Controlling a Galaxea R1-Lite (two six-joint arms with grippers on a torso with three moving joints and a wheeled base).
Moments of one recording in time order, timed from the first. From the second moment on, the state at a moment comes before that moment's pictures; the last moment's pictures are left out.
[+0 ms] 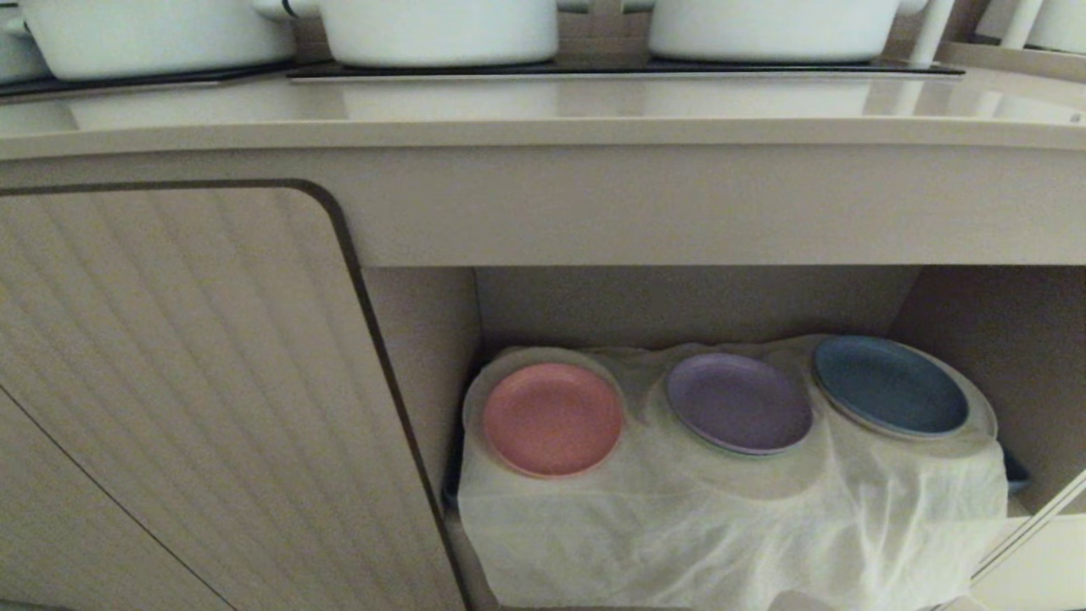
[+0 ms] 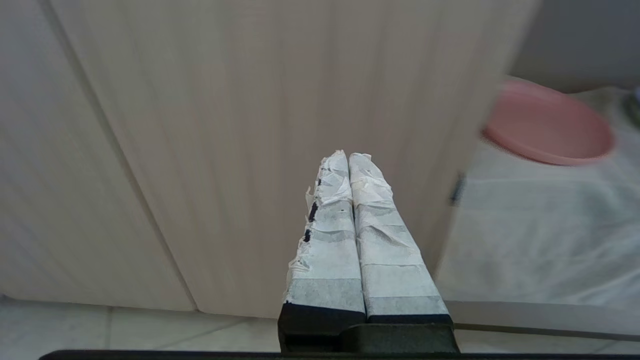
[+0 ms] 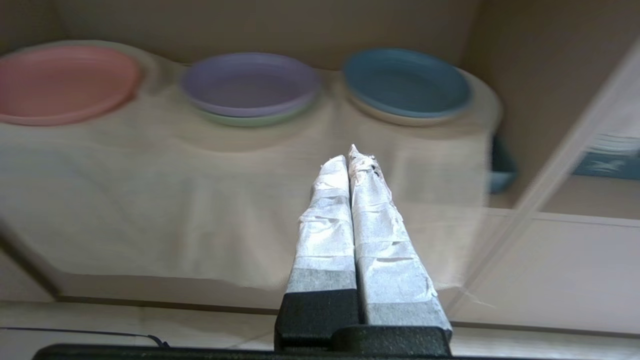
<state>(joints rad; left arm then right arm) 0.01 0.00 0.00 -0.01 0.02 -0.06 -0.01 0.00 0.00 0.00 0.00 -0.08</state>
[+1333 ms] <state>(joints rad) 0.01 0.00 0.00 -0.01 0.02 -0.06 0.00 0.00 0.00 0.00 0.00 -0.09</state>
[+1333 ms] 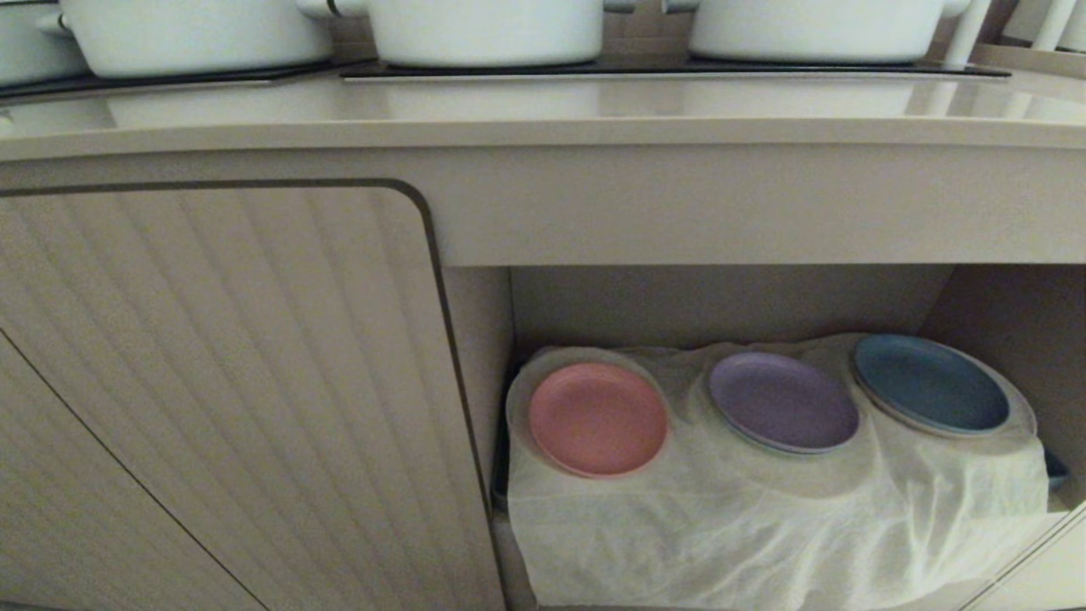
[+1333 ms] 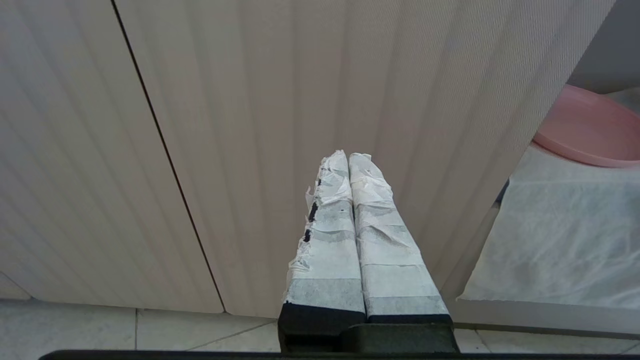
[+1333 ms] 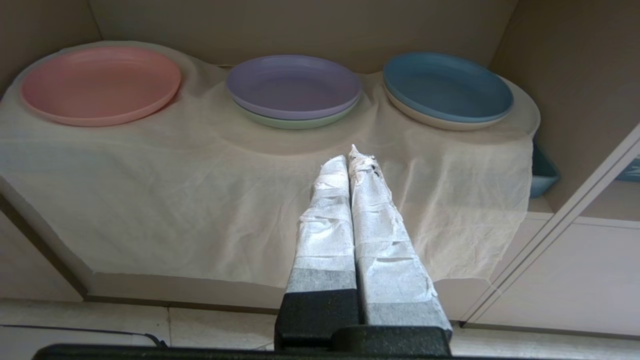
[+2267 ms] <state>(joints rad) 0.01 0.00 0.00 -0.01 0.02 -0.06 0.00 0.00 0.00 0.00 0.01 -0.12</state>
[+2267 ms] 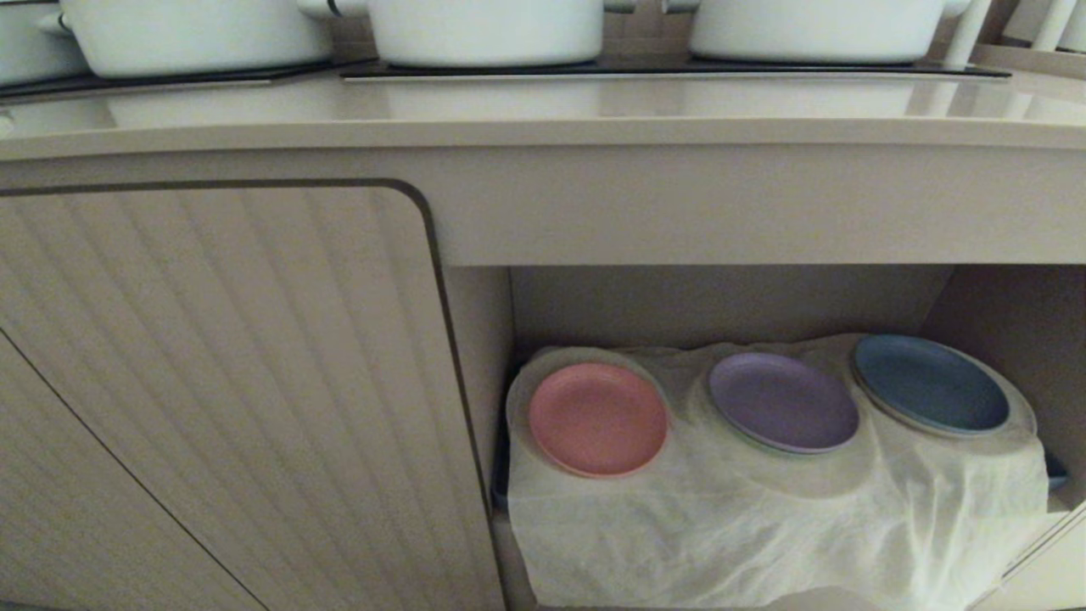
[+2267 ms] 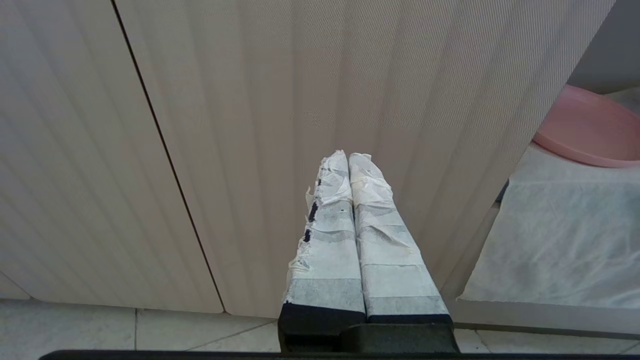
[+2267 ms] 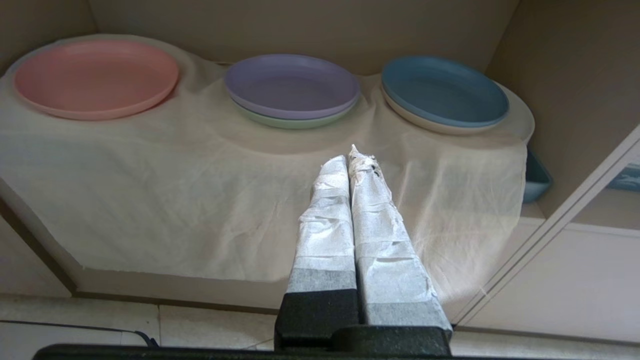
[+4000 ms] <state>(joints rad) 0.01 0.00 0.00 -0.01 0.02 -0.06 0.46 0.95 -0.30 -0.57 0.27 0.10</state>
